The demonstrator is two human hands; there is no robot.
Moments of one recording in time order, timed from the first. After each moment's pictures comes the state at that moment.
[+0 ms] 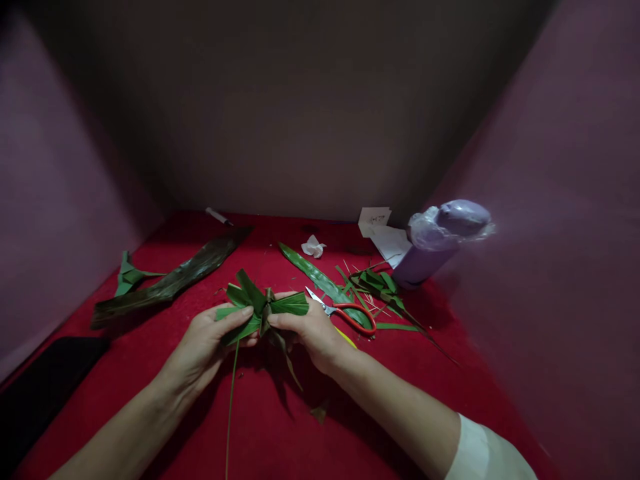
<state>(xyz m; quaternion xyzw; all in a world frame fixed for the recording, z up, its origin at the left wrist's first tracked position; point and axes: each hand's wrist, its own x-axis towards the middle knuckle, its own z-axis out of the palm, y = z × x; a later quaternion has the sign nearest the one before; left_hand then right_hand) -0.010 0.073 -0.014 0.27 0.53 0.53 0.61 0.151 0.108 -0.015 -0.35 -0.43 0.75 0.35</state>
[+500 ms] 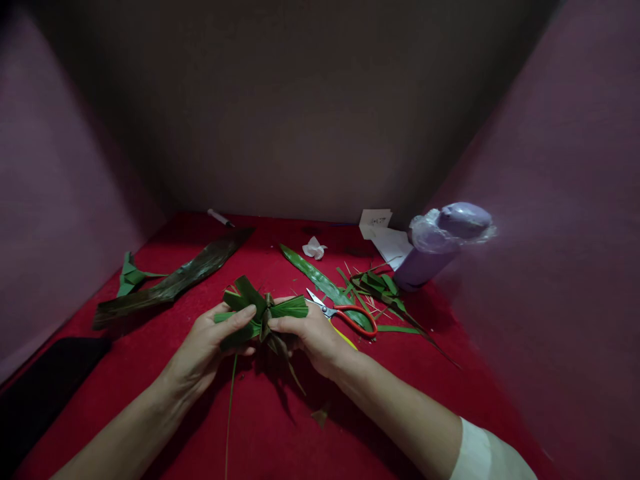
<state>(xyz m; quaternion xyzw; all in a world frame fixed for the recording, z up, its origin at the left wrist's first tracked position) -0.008 0.070 -0.005 0.28 0.54 0.51 0.60 0.150 0.108 -0.024 -0.34 -0.42 0.77 0.33</state>
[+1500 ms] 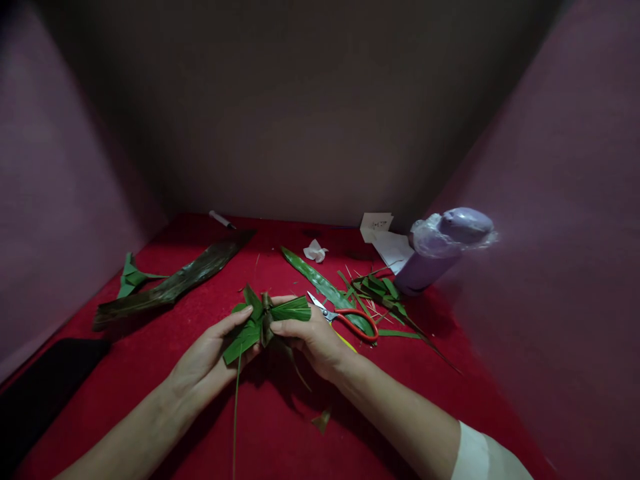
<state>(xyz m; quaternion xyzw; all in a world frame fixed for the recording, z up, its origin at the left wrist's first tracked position) -0.004 0.073 -0.014 0.09 0.43 0.53 0.72 0.152 0.110 -0.024 -0.29 -0.40 0.79 0.36</state>
